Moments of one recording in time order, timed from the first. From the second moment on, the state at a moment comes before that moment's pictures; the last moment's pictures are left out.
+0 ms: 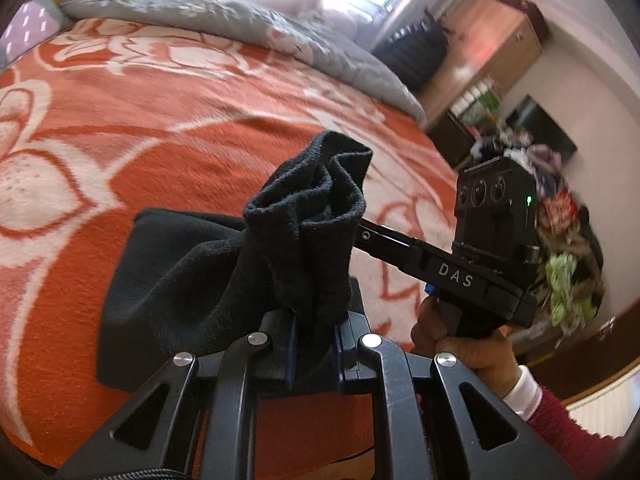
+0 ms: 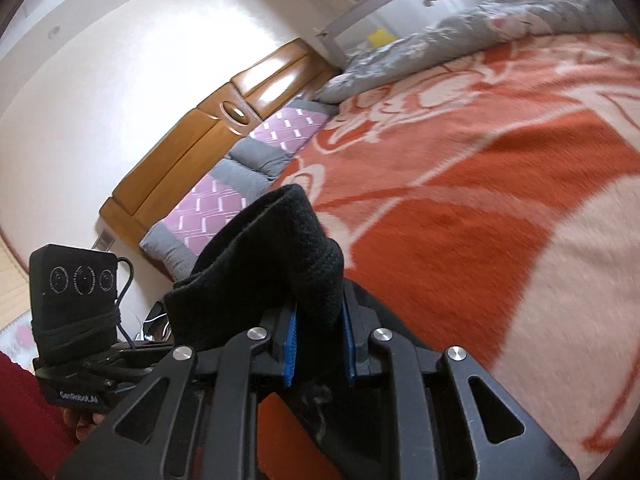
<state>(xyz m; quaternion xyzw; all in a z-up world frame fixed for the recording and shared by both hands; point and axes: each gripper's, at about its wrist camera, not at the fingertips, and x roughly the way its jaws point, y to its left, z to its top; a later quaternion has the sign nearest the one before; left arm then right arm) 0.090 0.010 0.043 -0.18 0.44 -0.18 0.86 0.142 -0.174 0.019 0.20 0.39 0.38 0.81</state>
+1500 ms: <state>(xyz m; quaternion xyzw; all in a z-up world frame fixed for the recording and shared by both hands) 0.062 -0.022 0.032 -0.10 0.45 -0.27 0.85 0.057 -0.277 0.026 0.21 0.44 0.09 0.87</state>
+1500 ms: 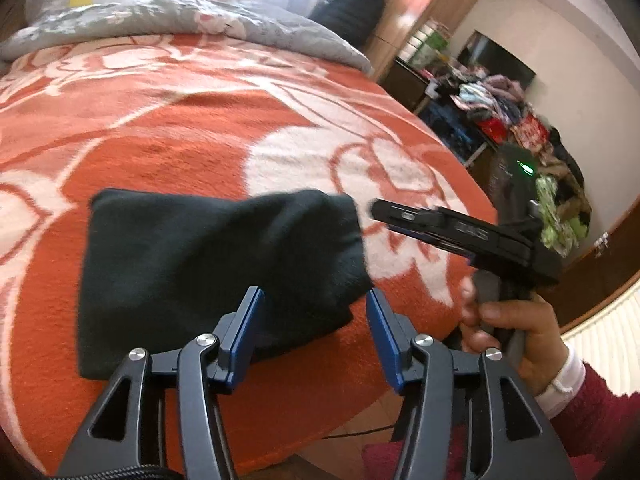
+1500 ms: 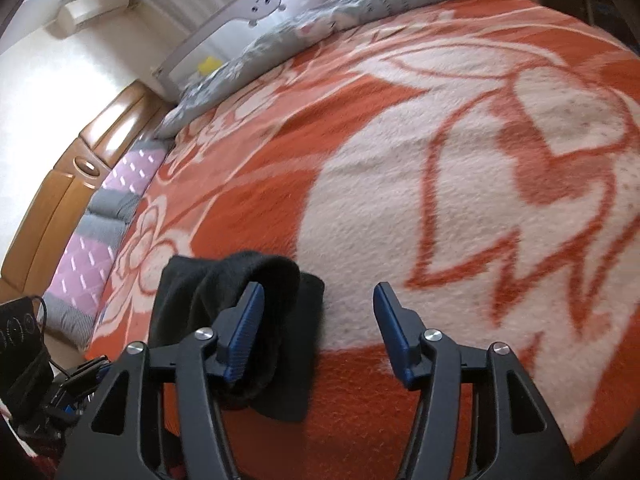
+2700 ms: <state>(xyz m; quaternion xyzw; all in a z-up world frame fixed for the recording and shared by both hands) 0.171 0.075 -0.031 -0.15 0.51 -0.08 0.84 0.064 -0.197 0.018 0.09 0.45 0.05 0.89</state>
